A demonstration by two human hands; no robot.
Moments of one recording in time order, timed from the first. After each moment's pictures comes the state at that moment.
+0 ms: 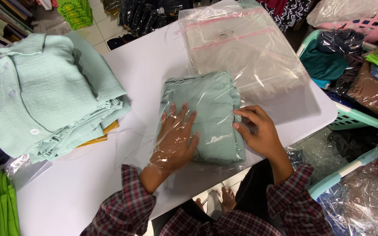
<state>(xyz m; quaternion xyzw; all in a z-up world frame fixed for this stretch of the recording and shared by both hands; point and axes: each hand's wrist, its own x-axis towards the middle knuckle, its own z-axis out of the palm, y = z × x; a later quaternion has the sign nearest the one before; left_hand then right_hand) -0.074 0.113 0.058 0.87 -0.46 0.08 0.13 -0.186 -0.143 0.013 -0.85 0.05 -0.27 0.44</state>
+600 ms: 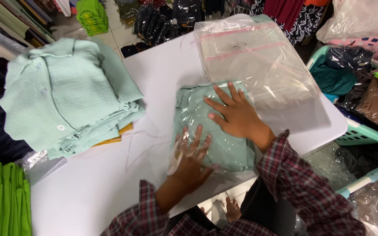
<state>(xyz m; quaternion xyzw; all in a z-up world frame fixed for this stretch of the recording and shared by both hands) -0.107 0.134 0.017 0.88 -0.46 0.05 0.08 -0.089 -0.118 0.059 -0.99 -0.03 0.00 0.10</state>
